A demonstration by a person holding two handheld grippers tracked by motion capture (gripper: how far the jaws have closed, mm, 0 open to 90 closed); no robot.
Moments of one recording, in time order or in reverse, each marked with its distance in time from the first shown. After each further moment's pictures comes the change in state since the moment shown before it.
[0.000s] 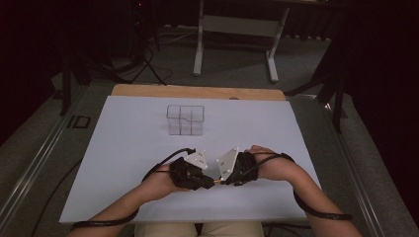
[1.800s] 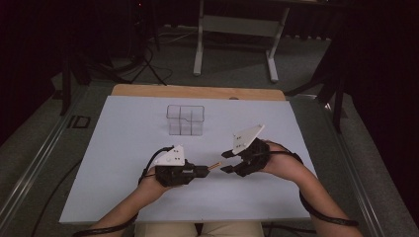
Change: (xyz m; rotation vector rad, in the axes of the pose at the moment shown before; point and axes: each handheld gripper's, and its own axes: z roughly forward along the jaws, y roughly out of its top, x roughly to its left) left arm 0.003 -0.035 -0.022 -0.409 0.101 -0.014; right arm -0.016 -0.022 -0.034 -0.268 -0.119 0.336
